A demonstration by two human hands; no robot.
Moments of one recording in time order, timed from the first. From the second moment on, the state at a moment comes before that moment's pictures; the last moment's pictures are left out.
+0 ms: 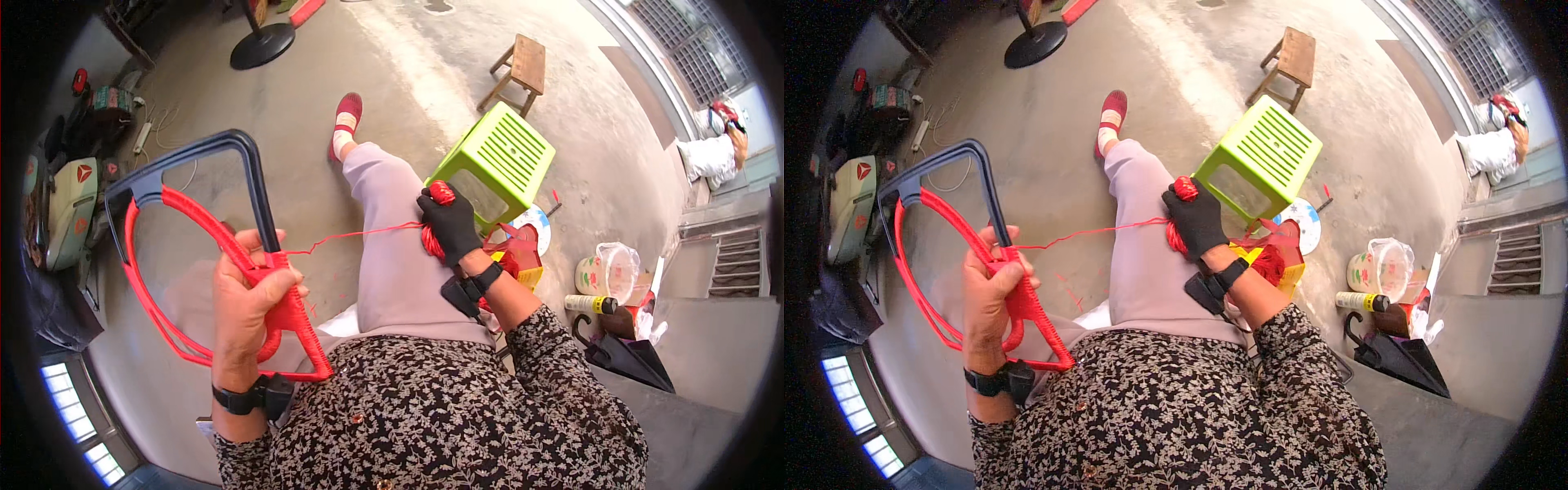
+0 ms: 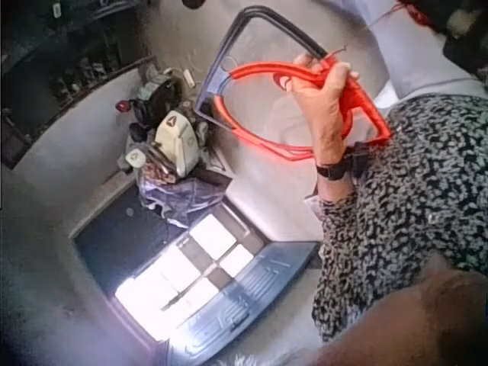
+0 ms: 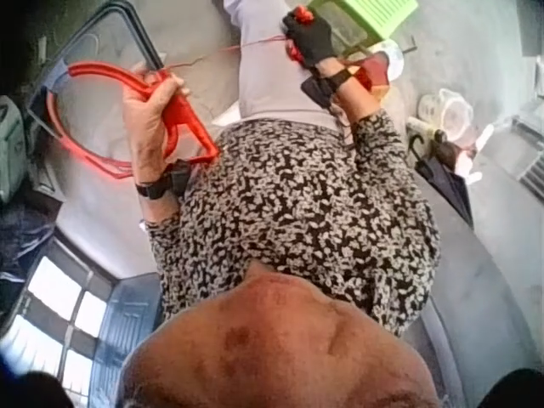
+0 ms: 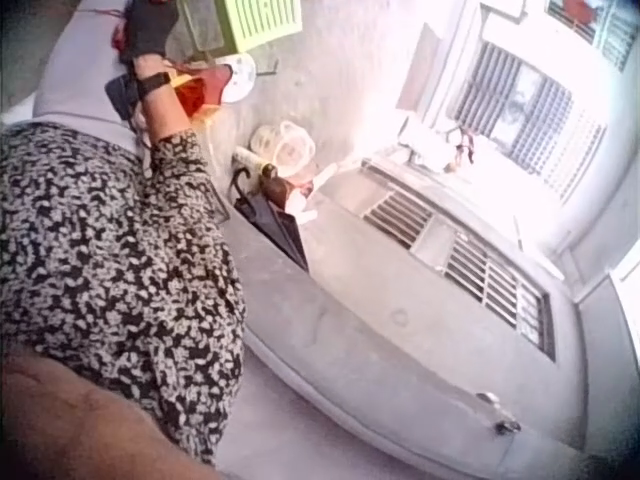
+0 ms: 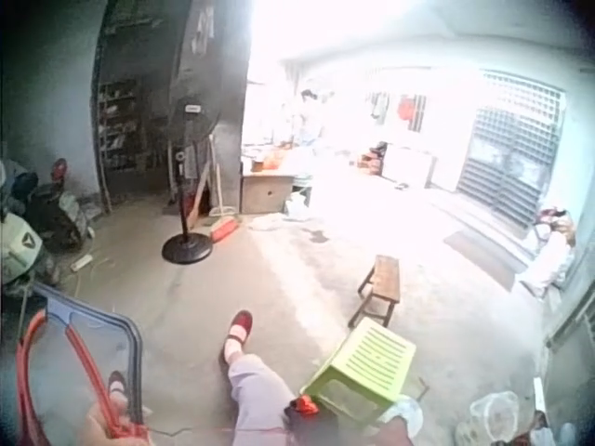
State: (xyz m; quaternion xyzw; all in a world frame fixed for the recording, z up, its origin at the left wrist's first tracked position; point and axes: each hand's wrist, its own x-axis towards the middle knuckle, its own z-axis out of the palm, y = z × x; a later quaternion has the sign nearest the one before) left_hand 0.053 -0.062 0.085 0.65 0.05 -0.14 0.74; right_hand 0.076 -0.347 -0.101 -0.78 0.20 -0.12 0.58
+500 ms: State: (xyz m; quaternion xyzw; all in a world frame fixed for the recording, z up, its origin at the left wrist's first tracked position) left_hand 0.042 -0.046 0.106 0.60 -0.06 -0.17 0.78; right_hand 0.074 -0.374 -0.113 -0.80 0.13 -0.12 0.57
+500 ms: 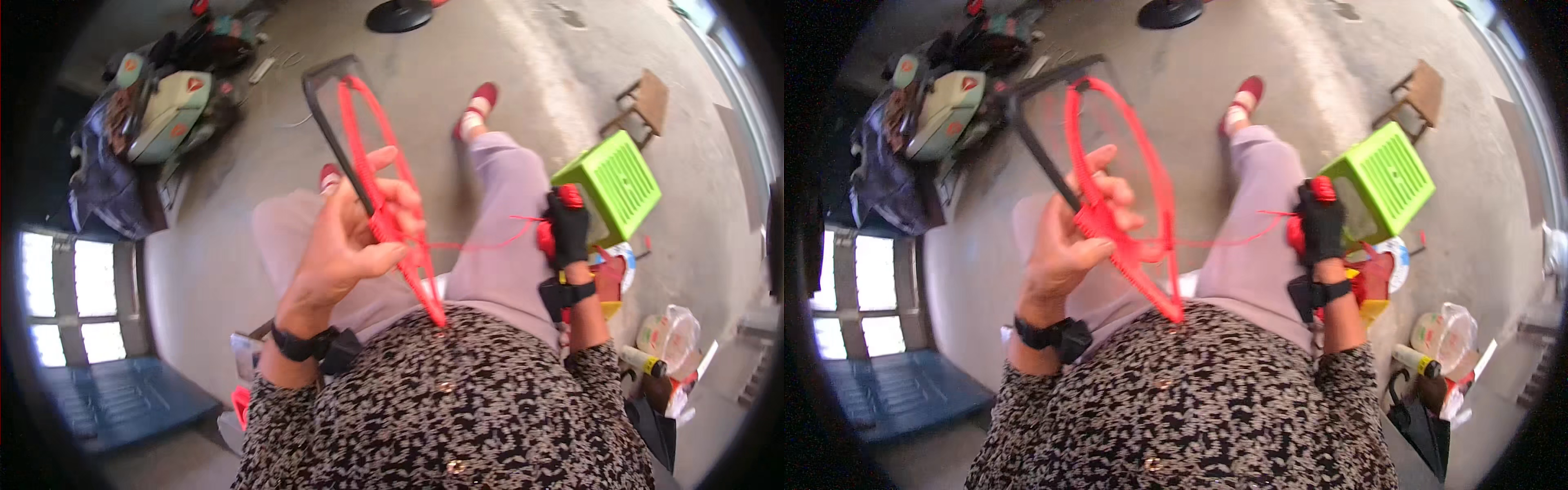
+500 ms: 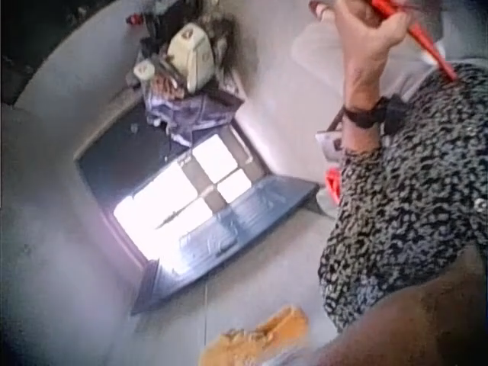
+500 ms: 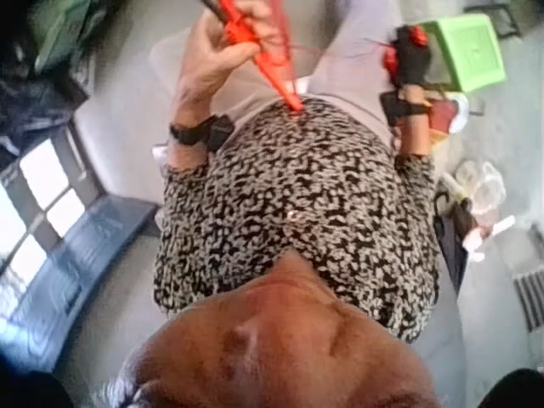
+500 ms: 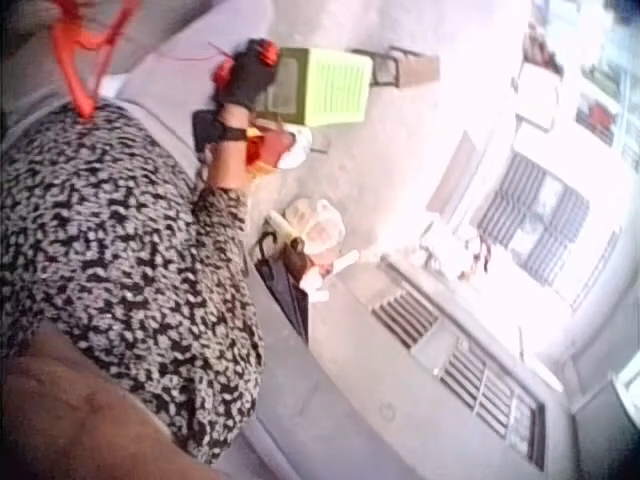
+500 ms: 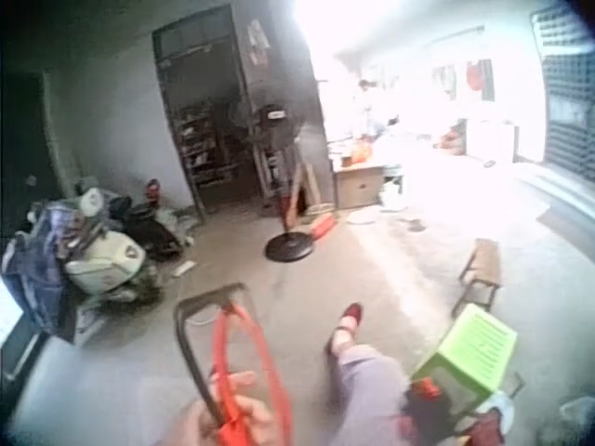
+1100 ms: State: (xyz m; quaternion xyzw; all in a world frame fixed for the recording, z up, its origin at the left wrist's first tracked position) left_hand 0.009 -0.020 0.050 0.53 0.01 -0.04 0.85; right_hand 0.084 -0.392 -0.131 -0.82 0.05 -0.16 0.54
